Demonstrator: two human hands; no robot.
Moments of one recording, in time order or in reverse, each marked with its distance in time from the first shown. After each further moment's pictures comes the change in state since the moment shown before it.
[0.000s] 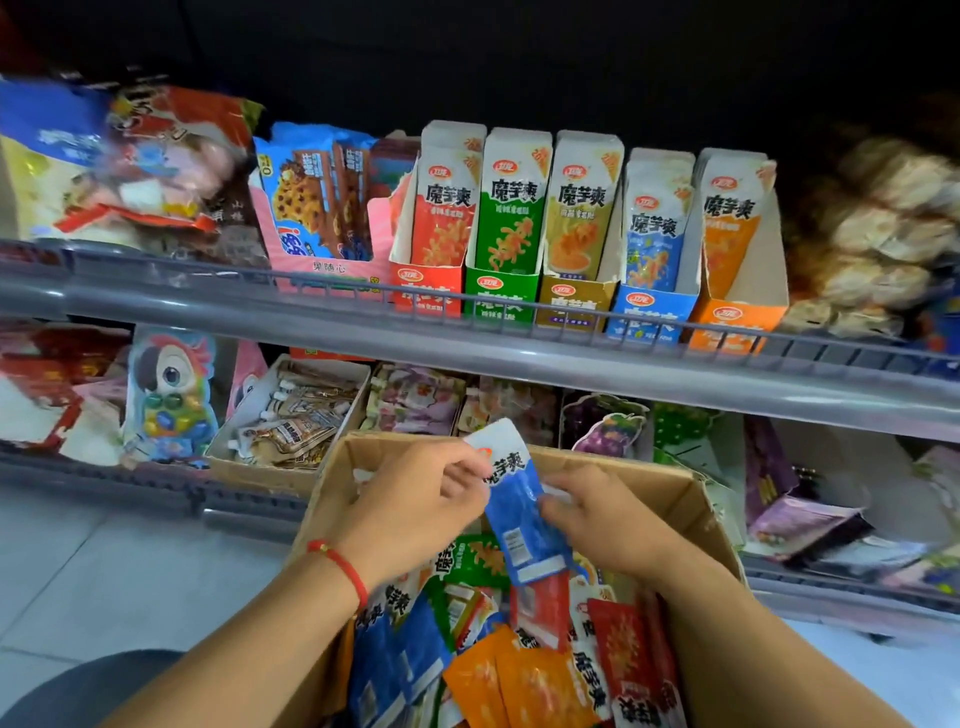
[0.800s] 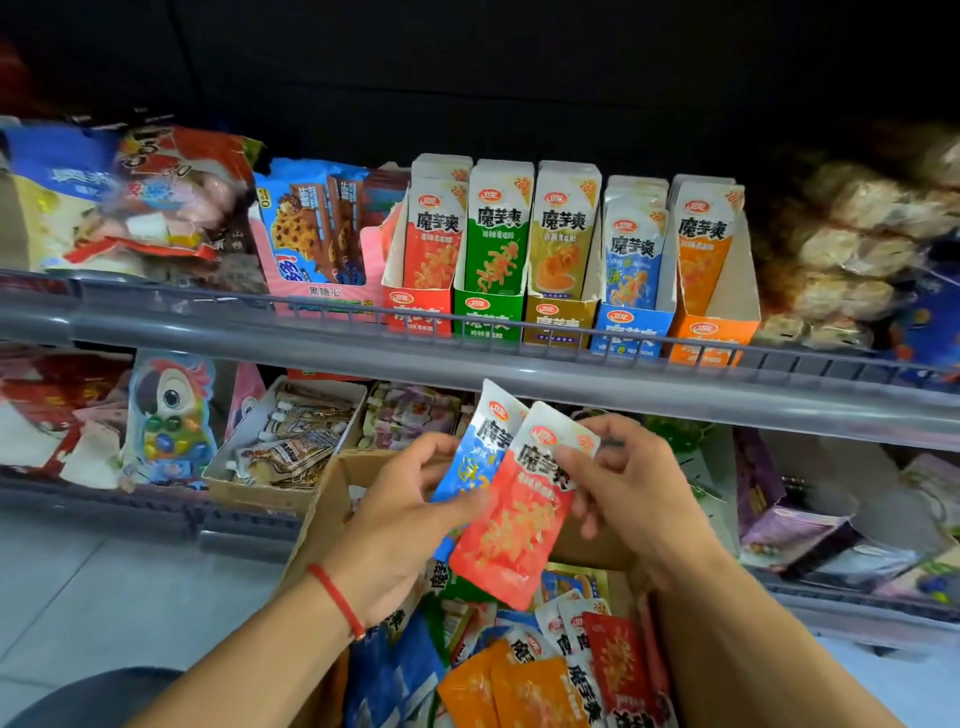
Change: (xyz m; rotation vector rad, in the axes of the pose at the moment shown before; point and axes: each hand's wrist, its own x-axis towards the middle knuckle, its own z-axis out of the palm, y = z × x) left_hand -0.013 0.015 0.008 -0.895 0.047 -0.145; right_hand -0.038 -0.029 -0.038 0.645 0.389 0.030
